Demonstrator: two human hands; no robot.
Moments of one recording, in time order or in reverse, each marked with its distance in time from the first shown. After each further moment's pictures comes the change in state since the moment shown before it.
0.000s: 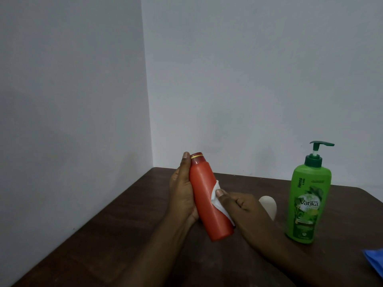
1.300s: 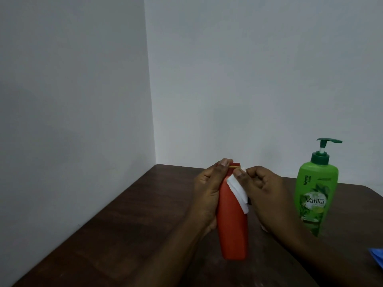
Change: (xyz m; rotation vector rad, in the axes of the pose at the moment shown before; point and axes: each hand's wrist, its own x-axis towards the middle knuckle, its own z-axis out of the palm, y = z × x) left_hand -0.024 -0.019 0.021 0.124 -0.255 0.034; right_hand 0.012 -0.006 -0.020 0.099 0.366 -0.067
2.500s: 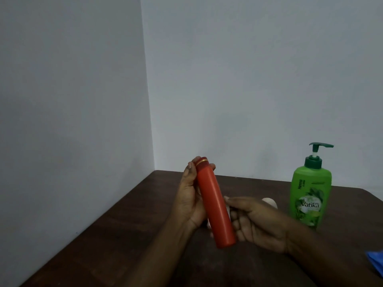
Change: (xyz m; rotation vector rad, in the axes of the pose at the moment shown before) left_hand 0.026 0.004 -0.028 -0.413 0.026 -0.115; right_hand 0.002 0.013 -0.009 0.547 -0.723 0.747
